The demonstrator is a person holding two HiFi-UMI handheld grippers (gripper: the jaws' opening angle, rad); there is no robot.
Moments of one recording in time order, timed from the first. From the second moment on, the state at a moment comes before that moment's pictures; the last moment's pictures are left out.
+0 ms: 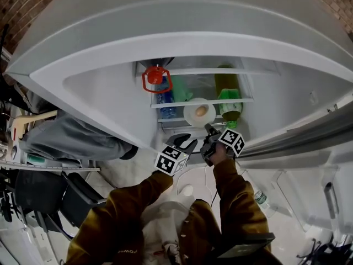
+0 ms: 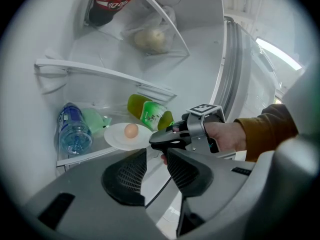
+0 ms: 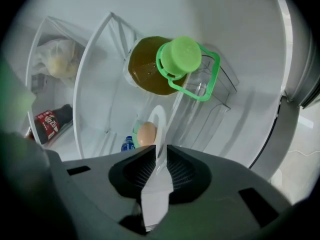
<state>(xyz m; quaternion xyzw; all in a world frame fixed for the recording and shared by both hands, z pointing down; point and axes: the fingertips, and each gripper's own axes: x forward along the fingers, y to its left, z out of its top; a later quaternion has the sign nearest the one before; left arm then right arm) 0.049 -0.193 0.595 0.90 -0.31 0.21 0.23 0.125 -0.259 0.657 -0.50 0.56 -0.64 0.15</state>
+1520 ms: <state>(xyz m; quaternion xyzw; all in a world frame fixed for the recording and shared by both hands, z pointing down) 0.038 -0.193 0.595 0.90 -0.31 0.22 0.22 0.119 -0.273 0.660 -0.46 0.52 -0.67 0.25</state>
